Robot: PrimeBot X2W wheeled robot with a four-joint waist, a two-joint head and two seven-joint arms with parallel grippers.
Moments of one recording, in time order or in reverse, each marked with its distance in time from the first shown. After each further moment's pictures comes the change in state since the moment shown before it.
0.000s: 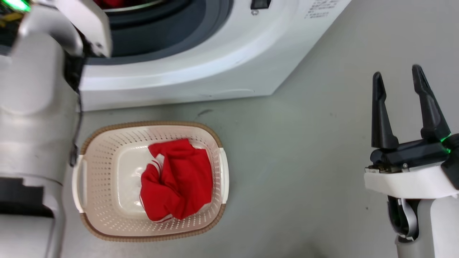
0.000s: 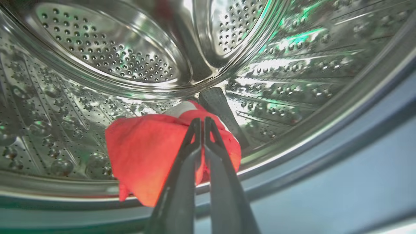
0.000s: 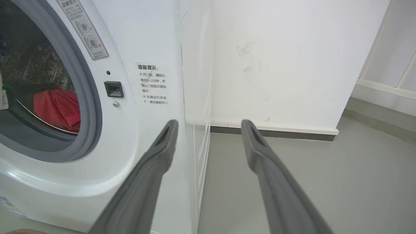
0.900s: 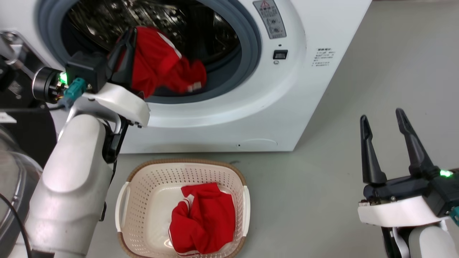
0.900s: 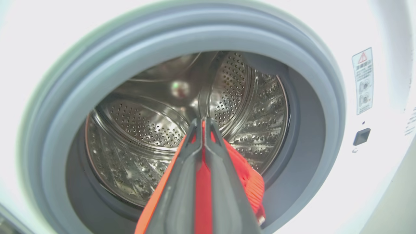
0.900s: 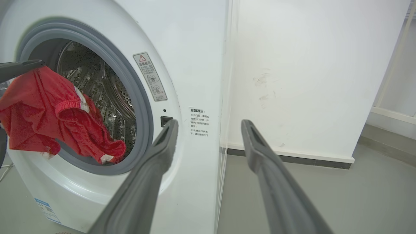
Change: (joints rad) left arm 0.401 -0.023 -0.014 -0.356 -0.059 0.006 -0.208; right arm 0.149 0.000 0.005 0.017 -0.043 0.000 0.000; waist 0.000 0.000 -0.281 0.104
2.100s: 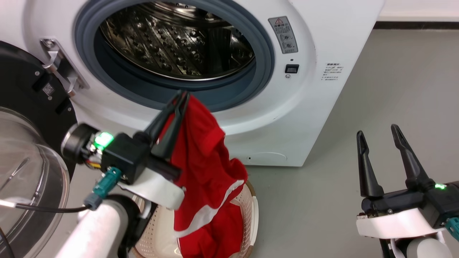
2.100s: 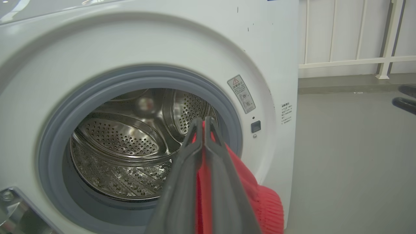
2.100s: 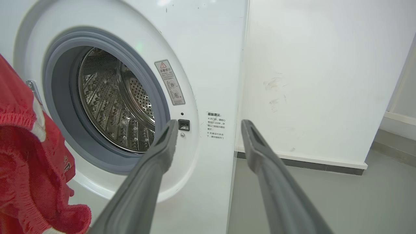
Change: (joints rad) left arm 0.428 0.093 -0.106 -0.794 0.004 0.103 0.284; right arm 0.068 0.000 0.005 -0.004 0.000 0.000 0.000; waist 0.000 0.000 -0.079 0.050
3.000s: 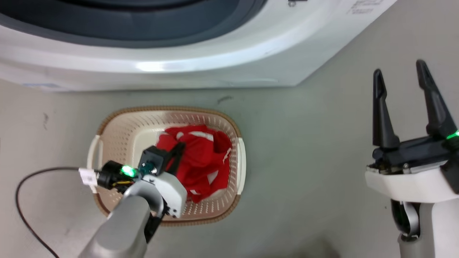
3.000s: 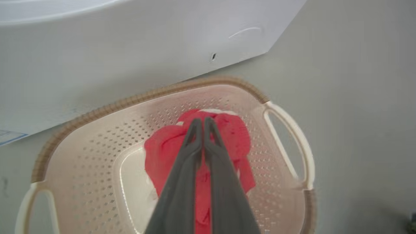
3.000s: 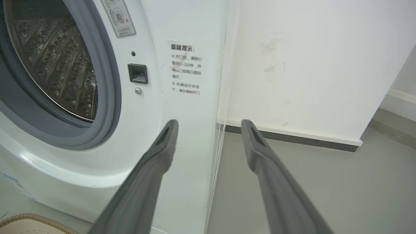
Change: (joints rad) left arm -0.154 -0.158 -0.104 0.916 -0.032 -0.078 -0.242; right arm -0.209 0.000 -0.006 -0.068 -0.049 0.000 0.000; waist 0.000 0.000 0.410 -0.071
